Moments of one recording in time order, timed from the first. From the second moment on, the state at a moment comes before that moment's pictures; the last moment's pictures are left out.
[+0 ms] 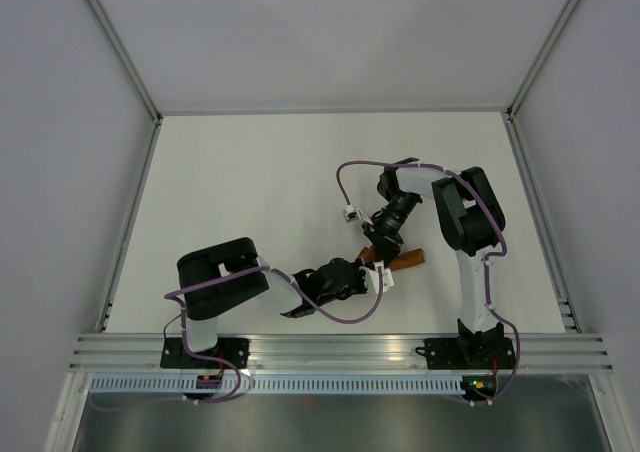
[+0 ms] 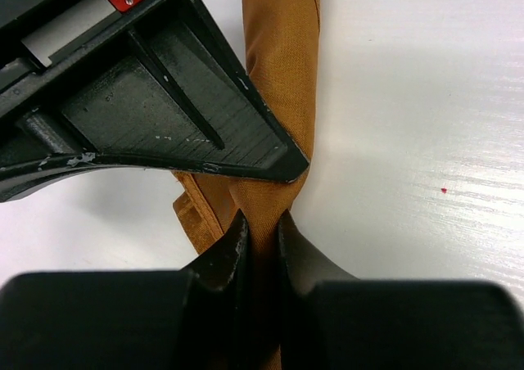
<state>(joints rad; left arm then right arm) -1.19 1.88 0.64 0.84 -0.15 0.45 0.38 2.19 1.44 -1.32 -0.77 -1.17</state>
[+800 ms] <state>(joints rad) -1.07 1.87 0.76 0.65 0.11 0.24 0.18 1.81 1.23 -0.78 -0.64 -0.92</state>
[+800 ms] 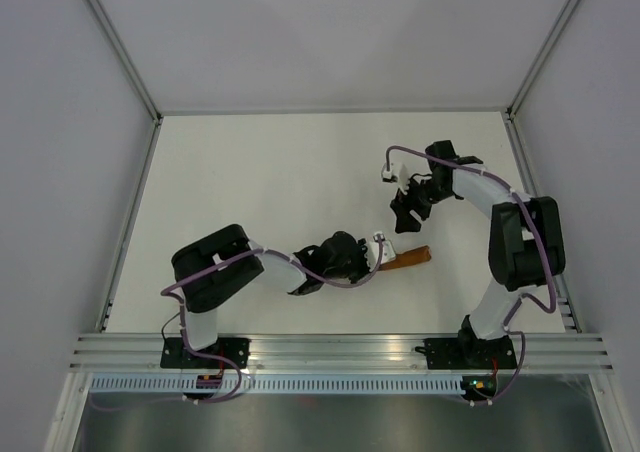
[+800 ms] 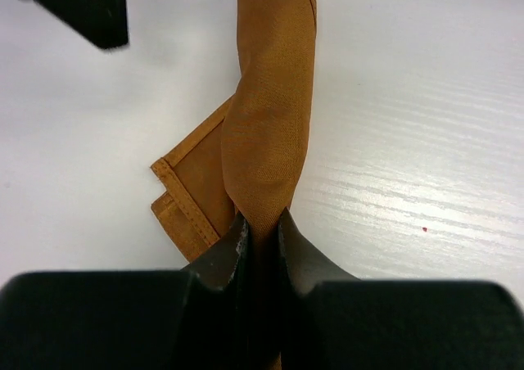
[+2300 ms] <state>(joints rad) -0.81 2.07 1.19 0.08 0.72 -0.07 0.48 1.27 0.49 -0.17 -0.42 -0.99</state>
